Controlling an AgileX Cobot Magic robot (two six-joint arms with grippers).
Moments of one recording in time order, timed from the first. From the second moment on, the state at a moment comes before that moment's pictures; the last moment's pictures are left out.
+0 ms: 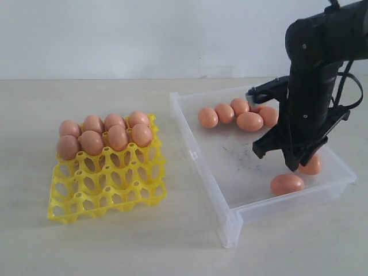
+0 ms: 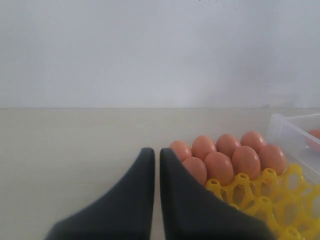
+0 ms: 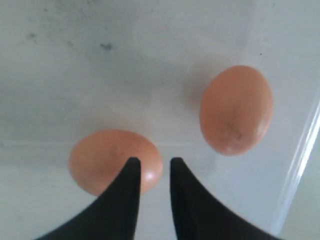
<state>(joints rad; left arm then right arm) -0.04 0.21 0.00 -0.31 -0.03 0.27 0.37 1.91 -1.30 -0.15 1.05 -0.01</state>
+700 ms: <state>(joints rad) -0.04 0.21 0.00 -0.31 -0.03 0.27 0.17 1.96 -1.30 -0.02 0.88 -0.15</state>
